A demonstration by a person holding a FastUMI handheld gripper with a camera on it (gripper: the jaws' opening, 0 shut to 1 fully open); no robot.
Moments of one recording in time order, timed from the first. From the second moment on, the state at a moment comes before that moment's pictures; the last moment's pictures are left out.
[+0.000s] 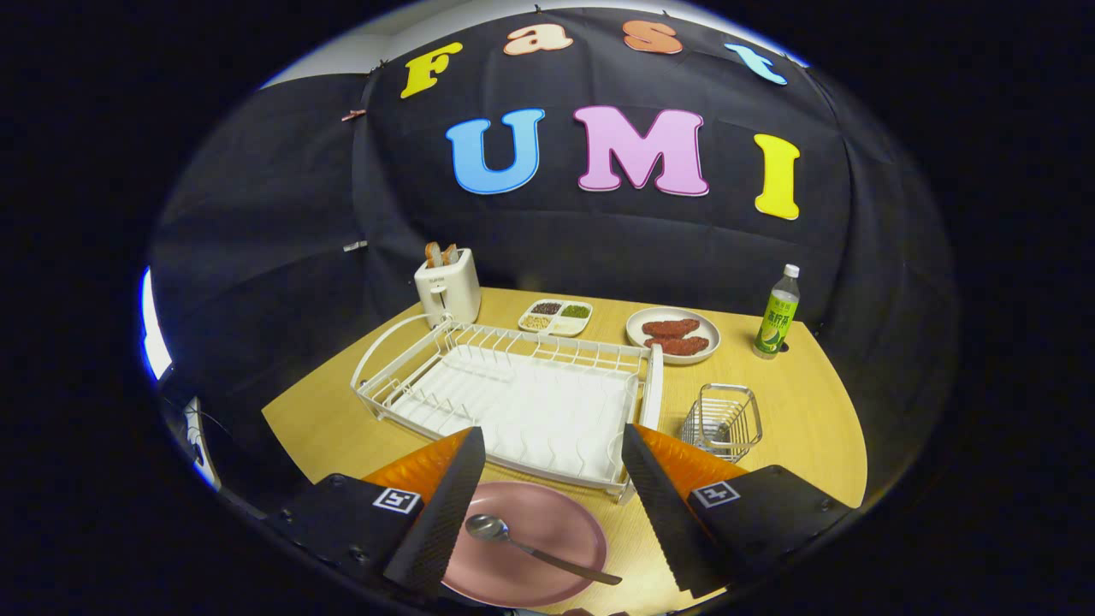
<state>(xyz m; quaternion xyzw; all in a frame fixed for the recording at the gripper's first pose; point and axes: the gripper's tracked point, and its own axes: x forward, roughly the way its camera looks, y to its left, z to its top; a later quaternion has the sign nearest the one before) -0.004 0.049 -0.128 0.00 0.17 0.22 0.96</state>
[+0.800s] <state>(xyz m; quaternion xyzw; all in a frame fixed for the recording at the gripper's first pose) -0.030 -0.078 0.085 0.05 -0.01 0.01 1.00</state>
